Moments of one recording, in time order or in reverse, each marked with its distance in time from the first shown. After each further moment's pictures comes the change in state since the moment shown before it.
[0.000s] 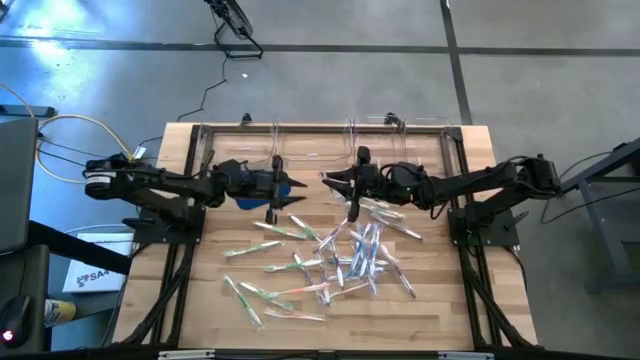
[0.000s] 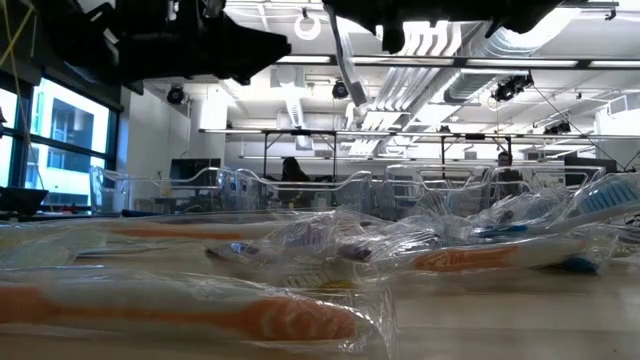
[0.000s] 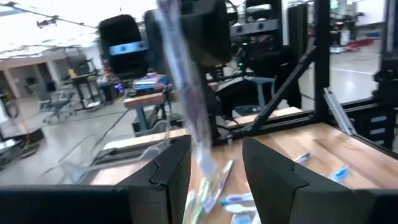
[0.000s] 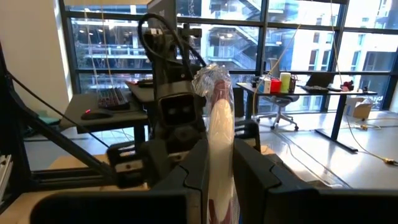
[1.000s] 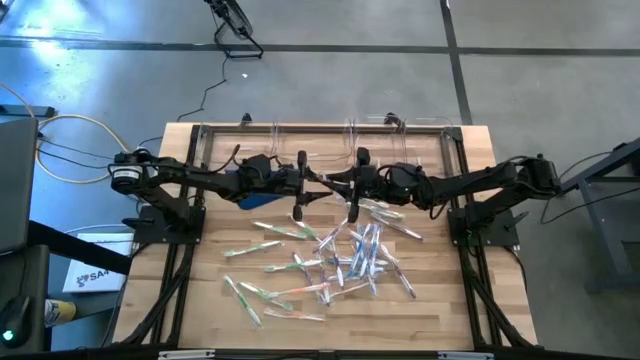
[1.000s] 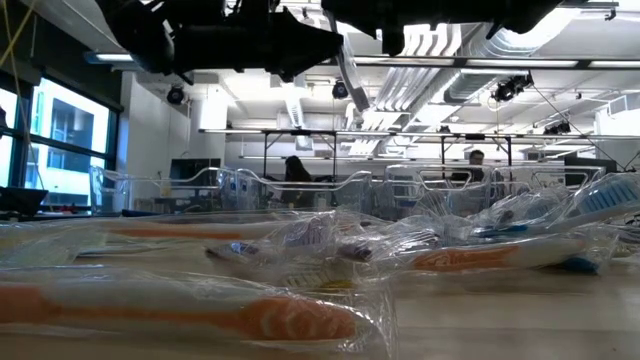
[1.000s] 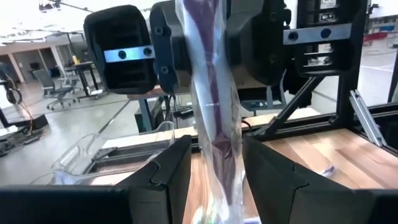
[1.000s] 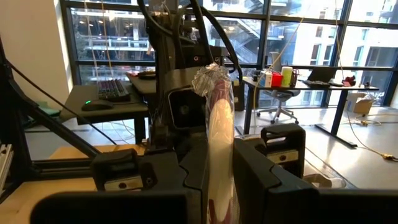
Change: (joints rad) left arm -0.016 0.202 0.265 -0.110 -0.044 -0.017; right arm 0.000 0.000 0.000 -0.031 -0.005 -0.008
